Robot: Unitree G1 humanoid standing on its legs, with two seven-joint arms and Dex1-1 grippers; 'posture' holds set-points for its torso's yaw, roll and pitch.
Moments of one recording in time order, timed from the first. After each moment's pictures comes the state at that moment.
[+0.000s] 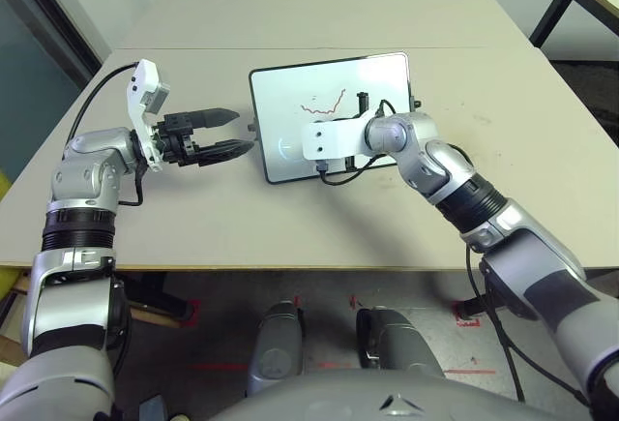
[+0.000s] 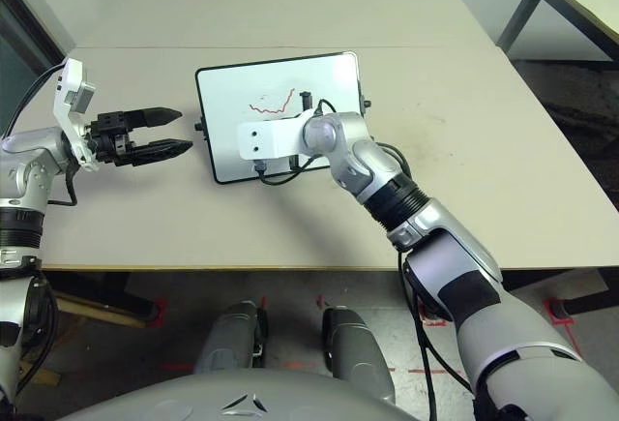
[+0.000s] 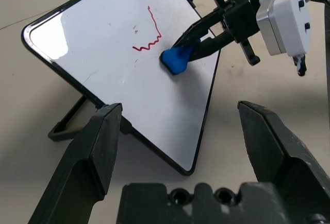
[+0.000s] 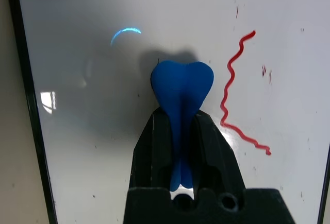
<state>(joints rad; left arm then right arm) -0.62 0.73 0.10 0.45 -0.41 0.34 -1.35 -0.89 -0.31 0.58 0.32 -0.61 0.26 0.77</state>
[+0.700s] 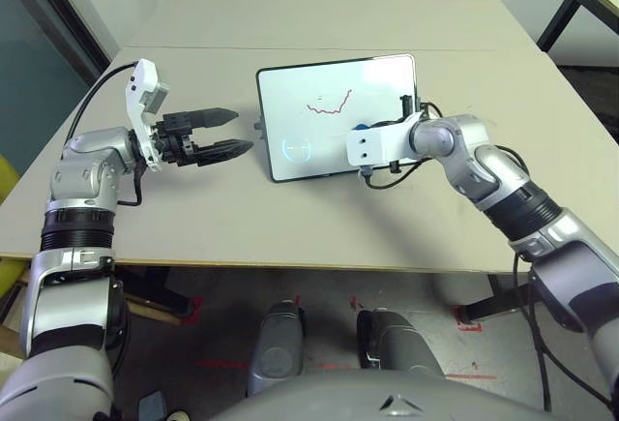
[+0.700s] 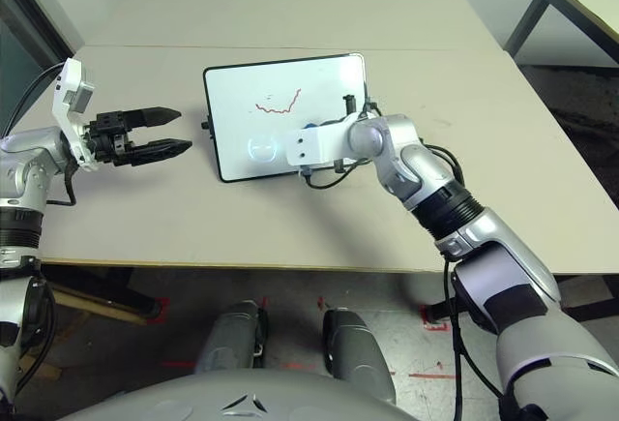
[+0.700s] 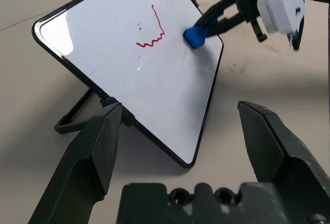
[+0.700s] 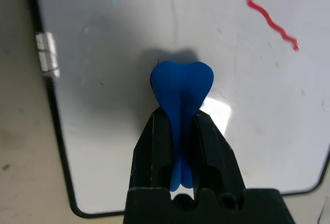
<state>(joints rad) -0.62 0.74 0.10 0.45 -0.41 0.34 -1.35 -0.80 -0.51 0.53 0.21 -0.60 0.24 0.81</state>
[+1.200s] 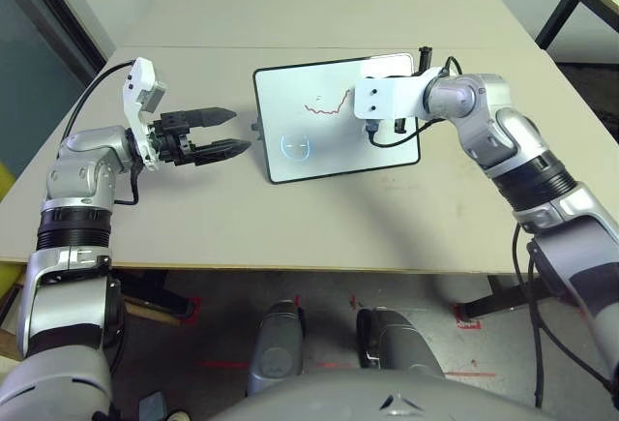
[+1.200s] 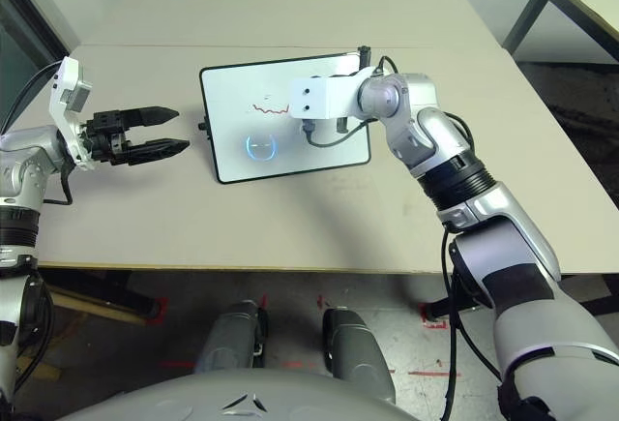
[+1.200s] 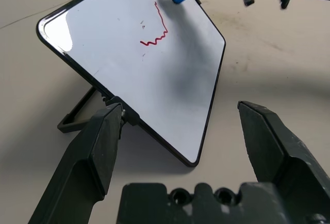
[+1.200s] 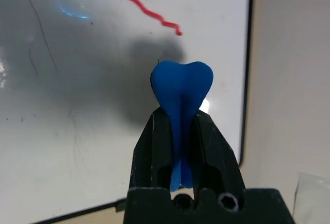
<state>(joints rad) -0.62 0.75 0.10 0.46 -0.41 0.34 -1.36 -0.94 -0.47 0.46 0.36 -0.59 0.19 0.74</state>
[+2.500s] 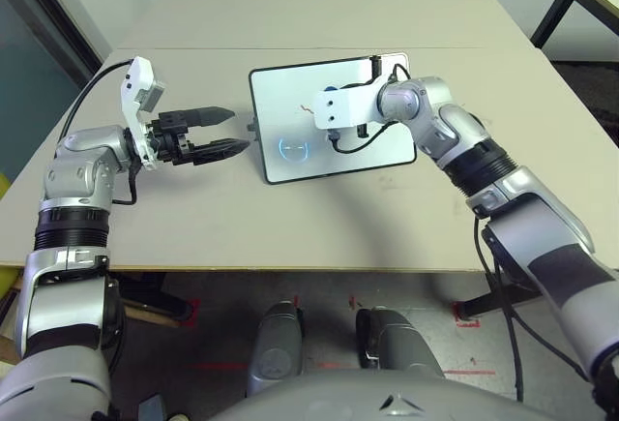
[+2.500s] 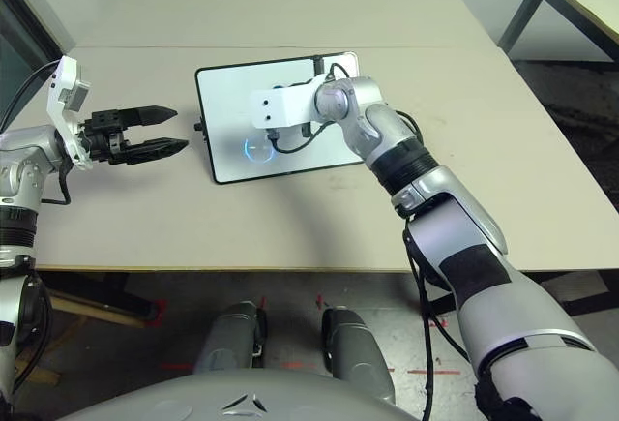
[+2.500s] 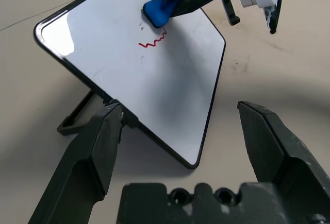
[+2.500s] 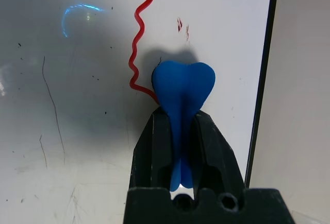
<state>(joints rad) -0.62 0.76 0.10 0.45 -0.41 0.34 -1.35 -1.05 -0.32 0.51 0.57 -0.64 0.09 0.71</state>
